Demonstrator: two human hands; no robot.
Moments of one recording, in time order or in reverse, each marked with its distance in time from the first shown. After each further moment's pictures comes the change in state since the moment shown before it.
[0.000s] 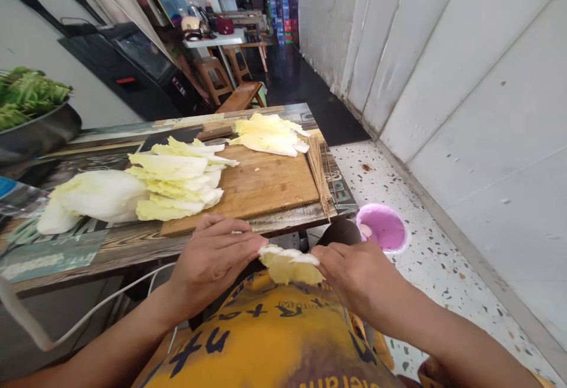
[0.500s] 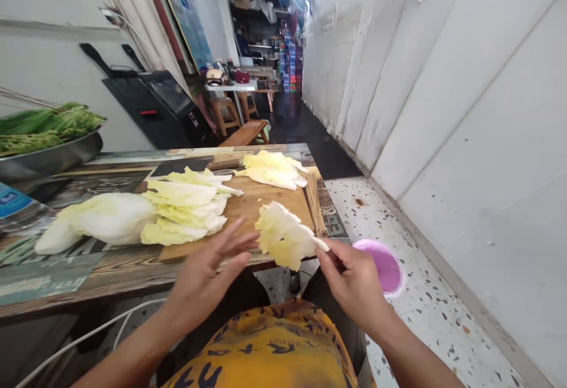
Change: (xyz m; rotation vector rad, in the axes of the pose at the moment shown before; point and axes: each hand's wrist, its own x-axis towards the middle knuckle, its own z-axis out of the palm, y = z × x) left_hand -0.005 -0.002 0.005 -0.585 0.239 -0.611; right_hand 0.024 0.002 0.000 0.185 0.495 0.316
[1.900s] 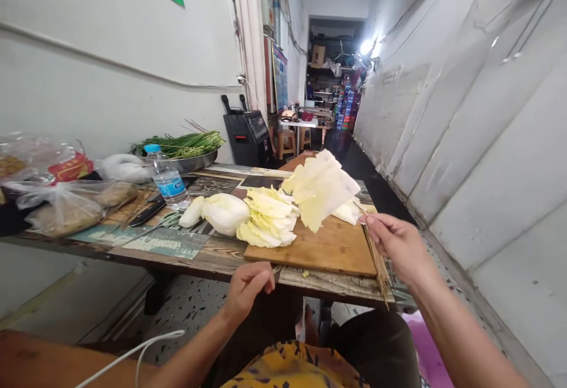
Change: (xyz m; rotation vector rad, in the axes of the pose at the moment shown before) left_hand -0.040 -0.071 -0.044 -0.123 0.266 0.113; right_hand 0.113 -0.014 0.030 0.700 -0.123 0.331
